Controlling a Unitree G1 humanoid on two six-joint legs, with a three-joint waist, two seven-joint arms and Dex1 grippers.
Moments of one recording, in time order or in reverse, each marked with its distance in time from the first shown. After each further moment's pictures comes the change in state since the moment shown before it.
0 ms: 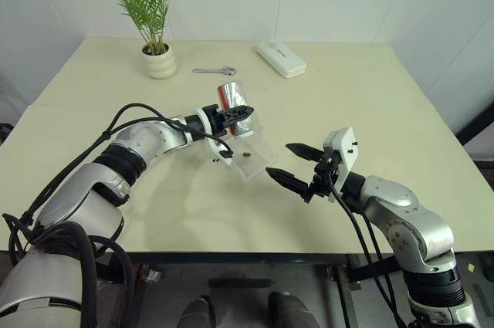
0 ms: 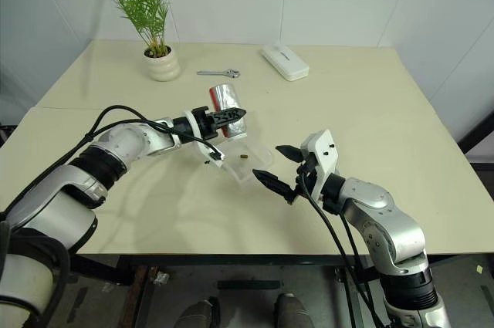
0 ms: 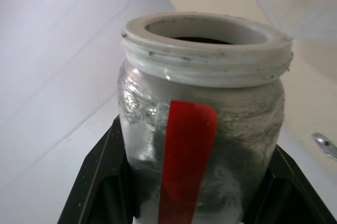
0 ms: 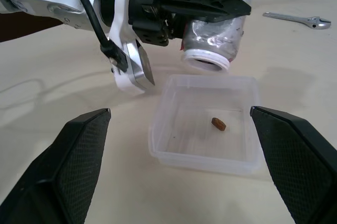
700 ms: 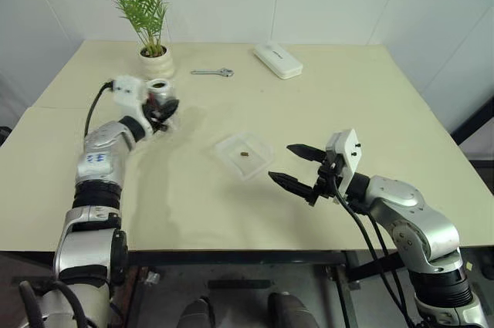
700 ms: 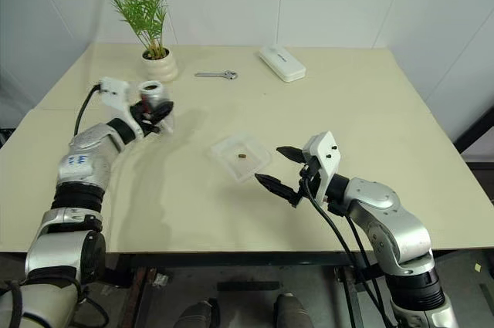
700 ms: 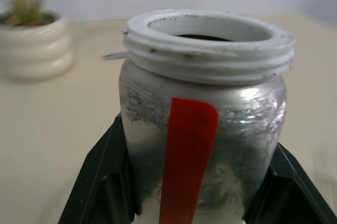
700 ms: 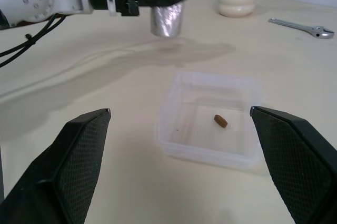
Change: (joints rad) left arm 0.326 -0.152 1.056 -0.067 -1.622 0.786 -1.014; right arm 0.007 -0.054 0.004 0.005 -0.035 -0.058 0.070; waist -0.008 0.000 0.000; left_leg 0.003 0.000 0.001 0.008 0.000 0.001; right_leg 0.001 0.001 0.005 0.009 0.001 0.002
